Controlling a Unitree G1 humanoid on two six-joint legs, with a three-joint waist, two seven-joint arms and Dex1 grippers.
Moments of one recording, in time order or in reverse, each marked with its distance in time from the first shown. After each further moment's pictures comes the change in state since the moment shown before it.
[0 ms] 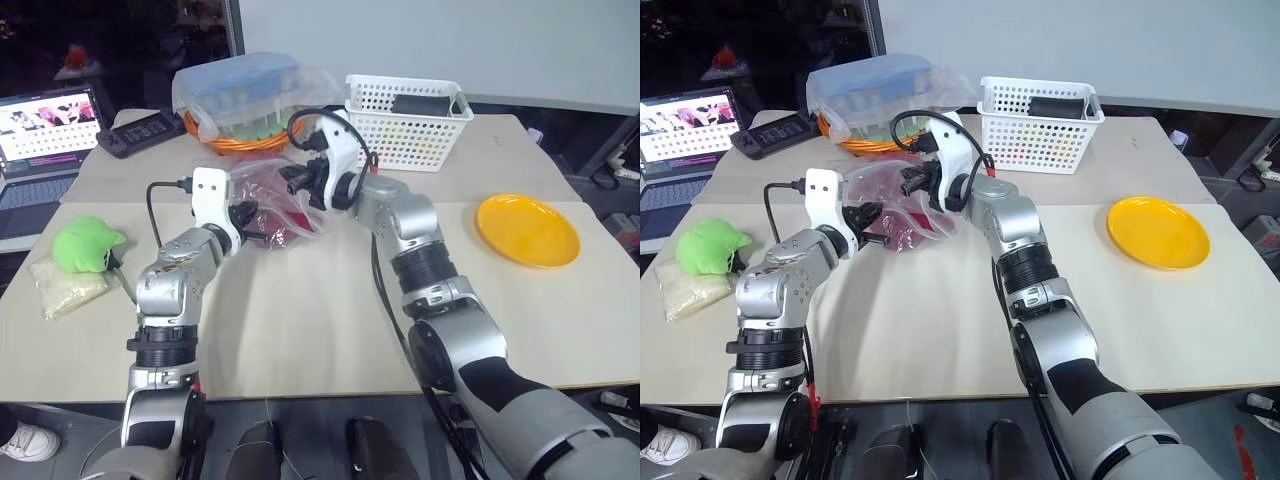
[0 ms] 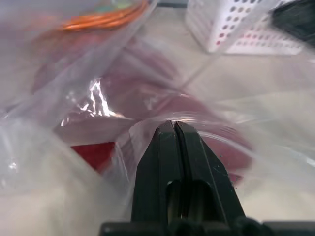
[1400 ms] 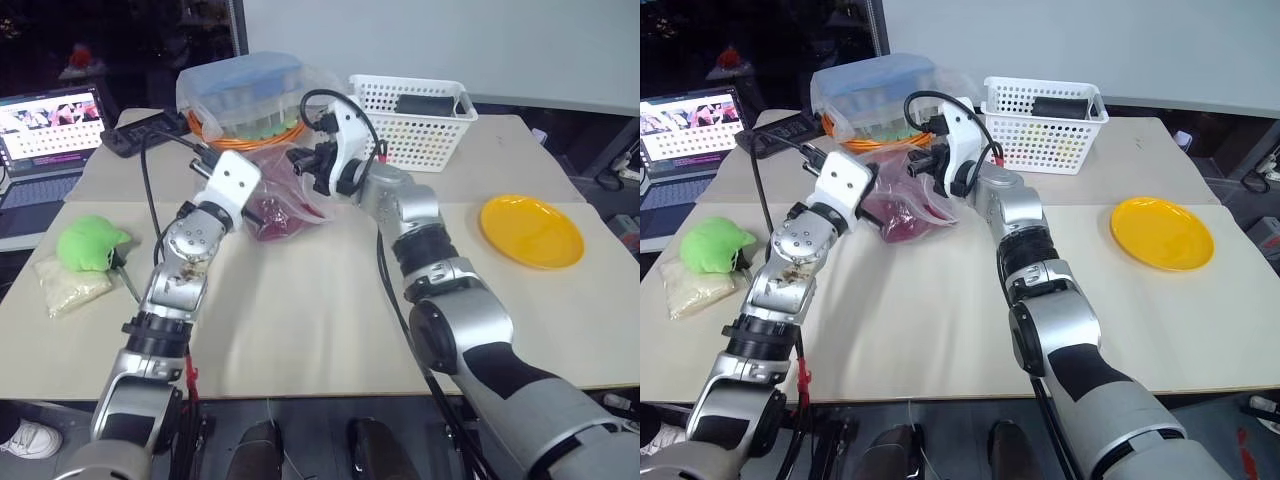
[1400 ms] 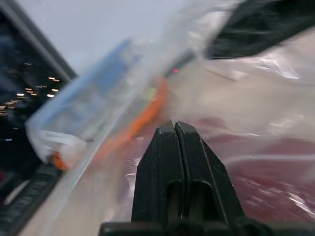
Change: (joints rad) left arm -0.052 0.140 -0.195 0.117 0.339 -0.521 0.085; right arm -0.104 -0.004 -0.096 0.224 0.001 -0.149 0.011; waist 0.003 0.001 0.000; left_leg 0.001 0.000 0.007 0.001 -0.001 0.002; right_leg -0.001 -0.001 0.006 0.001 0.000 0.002
